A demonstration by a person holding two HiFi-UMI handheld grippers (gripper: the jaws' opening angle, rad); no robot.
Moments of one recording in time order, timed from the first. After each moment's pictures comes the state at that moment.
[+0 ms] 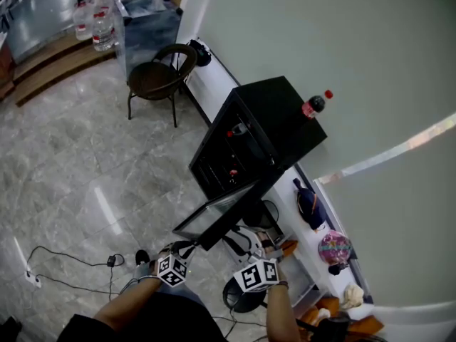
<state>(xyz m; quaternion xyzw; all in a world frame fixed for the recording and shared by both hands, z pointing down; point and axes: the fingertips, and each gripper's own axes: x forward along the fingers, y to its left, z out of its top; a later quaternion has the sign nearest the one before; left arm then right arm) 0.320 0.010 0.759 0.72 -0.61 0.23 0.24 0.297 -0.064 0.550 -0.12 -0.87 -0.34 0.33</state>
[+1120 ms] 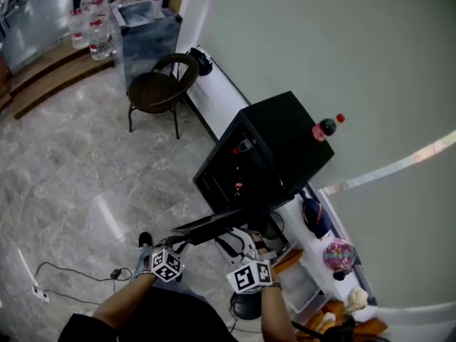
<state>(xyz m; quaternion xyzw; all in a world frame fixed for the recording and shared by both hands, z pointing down) 0.194 -0.008 0.766 0.71 -0.62 0.24 0.24 0.194 -0.071 0.548 -0.11 -0.89 -0.31 0.32</state>
